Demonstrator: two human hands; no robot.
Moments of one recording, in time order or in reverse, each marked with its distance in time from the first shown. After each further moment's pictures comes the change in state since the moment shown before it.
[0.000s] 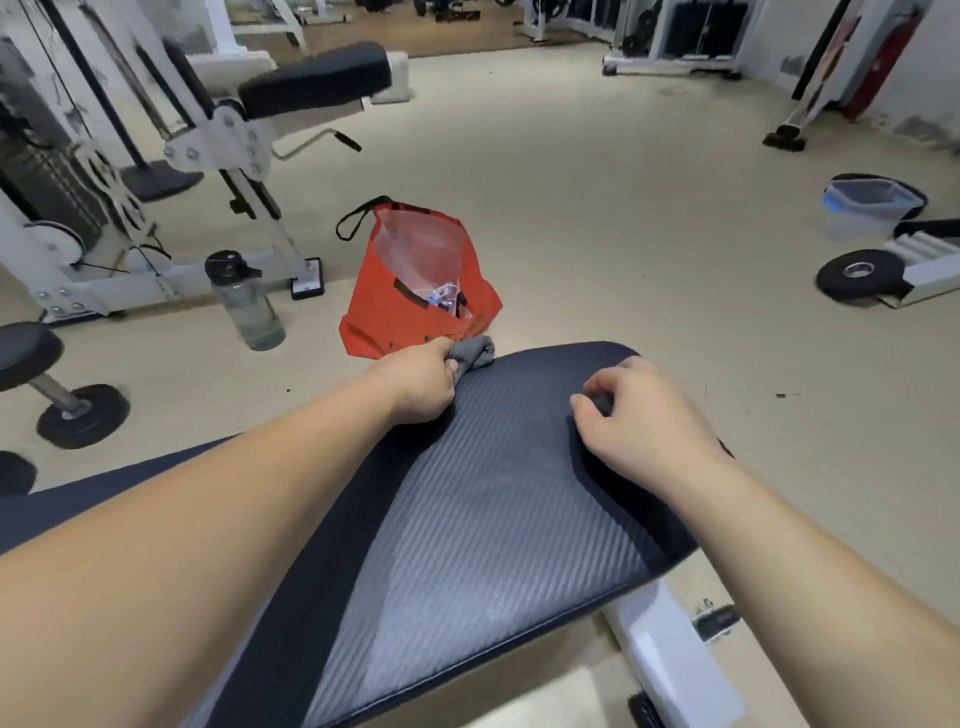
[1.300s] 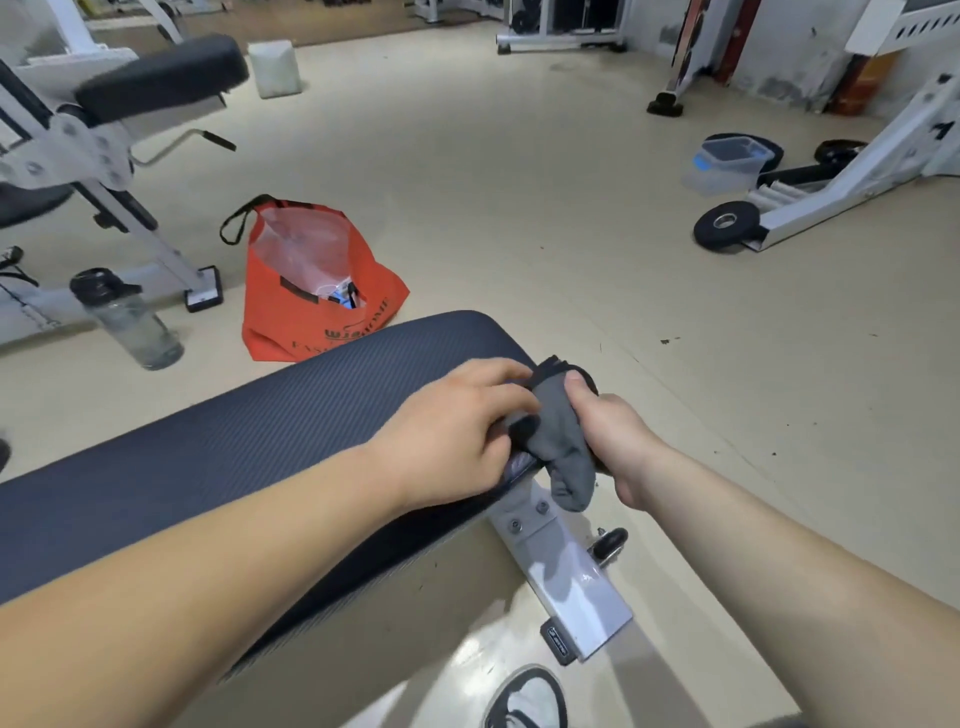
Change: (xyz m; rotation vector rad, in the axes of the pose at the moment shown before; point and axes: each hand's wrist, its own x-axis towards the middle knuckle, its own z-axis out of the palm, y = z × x) left_hand -0.108 0.165 0.048 -0.092 0.158 0.758; right_hand -0.046 0.122 -0.012 0.943 -0.142 0.677
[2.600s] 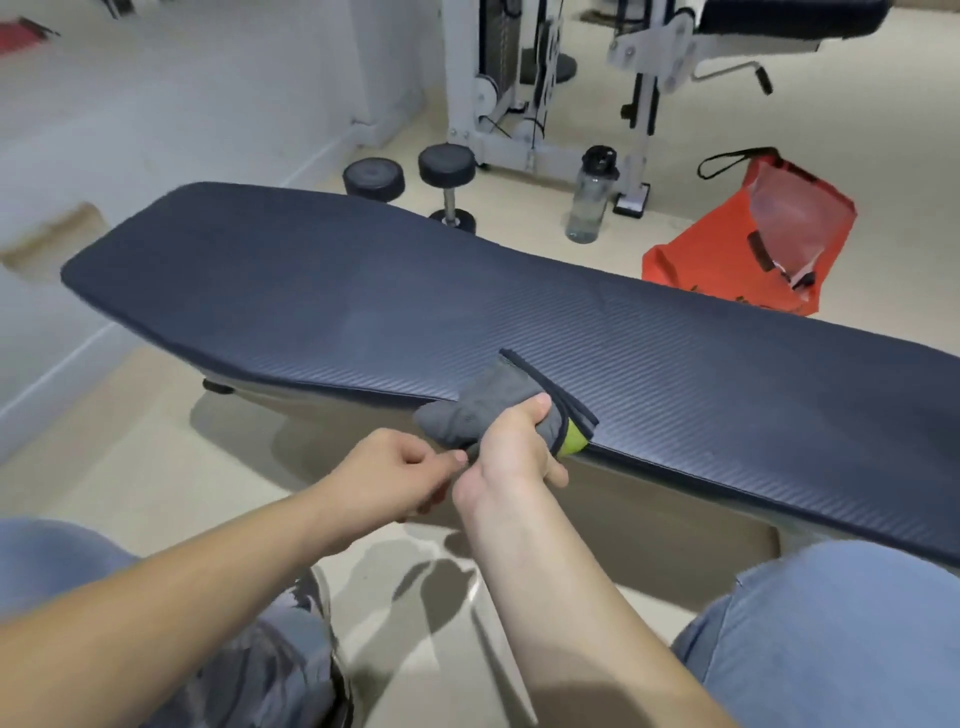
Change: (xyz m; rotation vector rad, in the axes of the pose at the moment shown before) left_hand -0.485 0.016 -0.068 -0.677 0.493 -1.475; right_hand -0.325 0.104 0.411 0.213 -0.193 0.406
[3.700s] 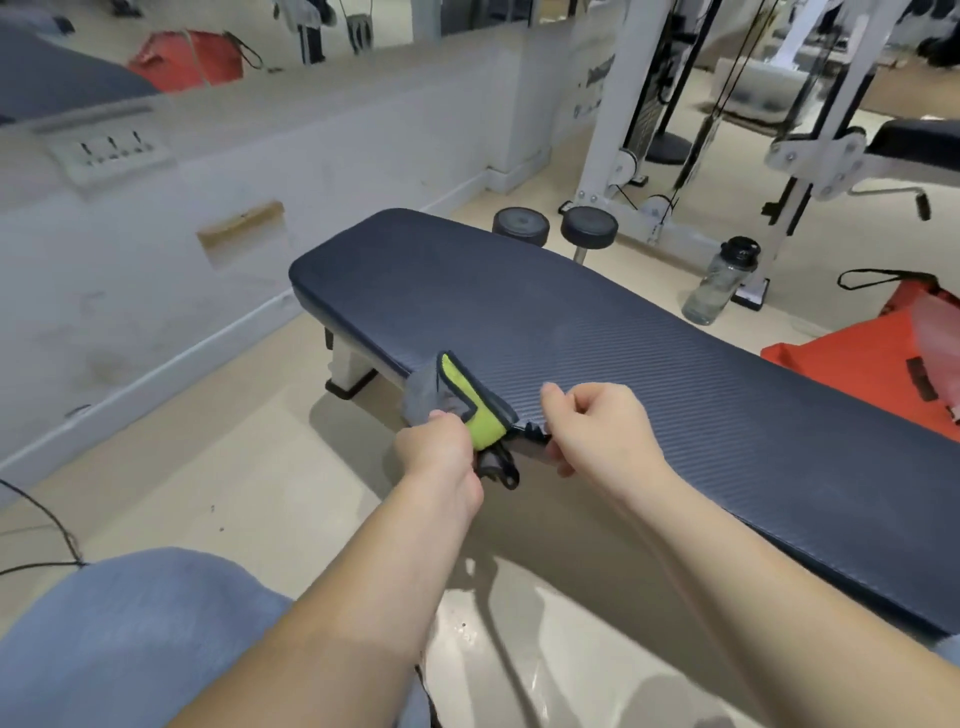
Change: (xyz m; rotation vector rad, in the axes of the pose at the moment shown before) left_hand 0.052 -0.074 -0.127 -1.266 0.727 -0.438; right_hand -0.060 0.045 0.100 -1.287 -0.514 -1.066
